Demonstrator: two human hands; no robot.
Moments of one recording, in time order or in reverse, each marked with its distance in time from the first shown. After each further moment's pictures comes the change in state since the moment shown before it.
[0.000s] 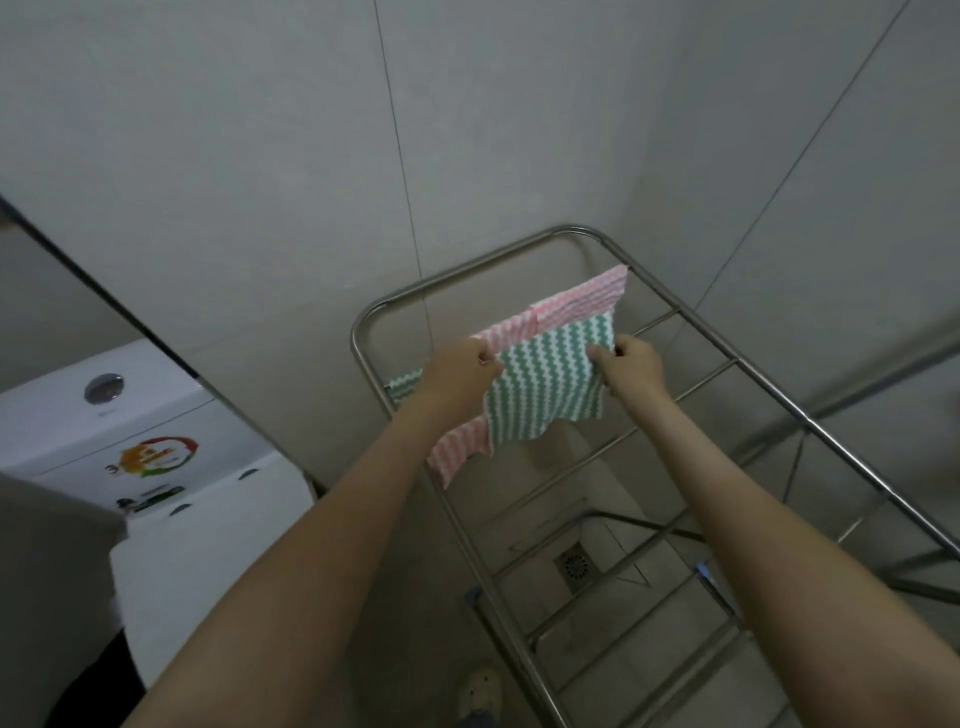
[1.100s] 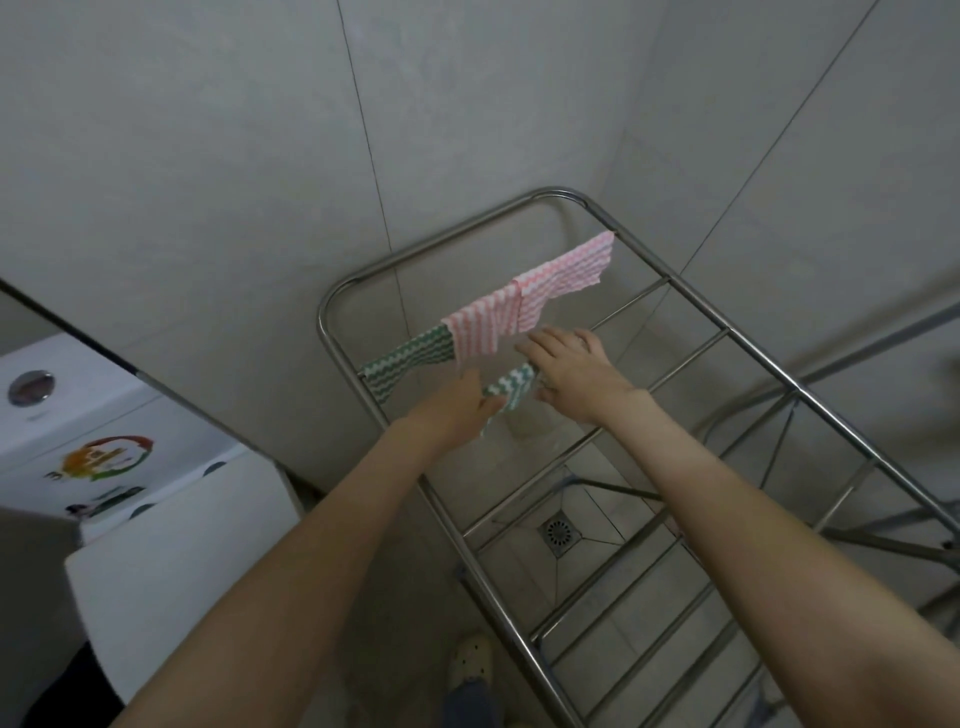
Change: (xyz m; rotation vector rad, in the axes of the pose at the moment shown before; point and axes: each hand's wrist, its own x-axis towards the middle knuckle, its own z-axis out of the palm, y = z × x) left_hand 0.021 -0.037 0.057 0.185 -0.353 0.010; right_hand 0.001 0.009 0.032 -1.042 -0.401 -0.604
